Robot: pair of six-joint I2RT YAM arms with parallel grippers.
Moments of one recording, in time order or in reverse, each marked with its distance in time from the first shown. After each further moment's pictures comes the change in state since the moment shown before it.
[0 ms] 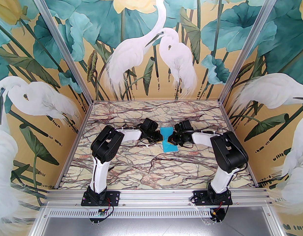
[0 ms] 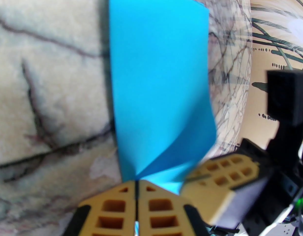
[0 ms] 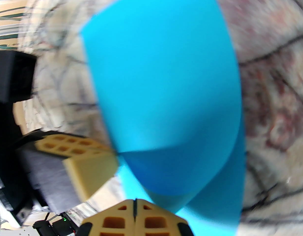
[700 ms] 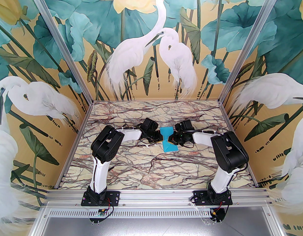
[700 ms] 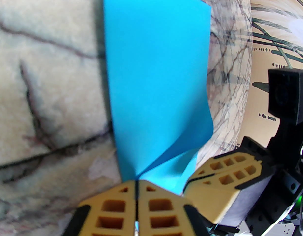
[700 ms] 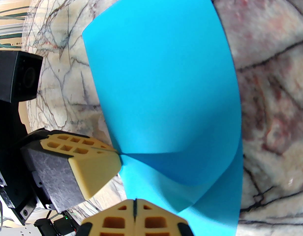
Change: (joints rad) left arm 0.000 0.002 0.006 -0.008 0.000 0.001; right arm -0.005 -0.033 -0.013 0.030 -0.040 0.006
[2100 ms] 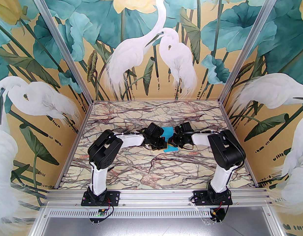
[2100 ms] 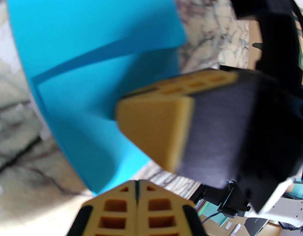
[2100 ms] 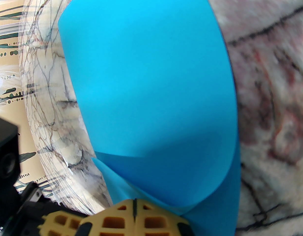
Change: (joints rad) left arm -0.120 -0.079 -0.080 -0.043 0.014 -0.001; right arm 0.002 0.045 -0.029 0.053 -0.010 0.019
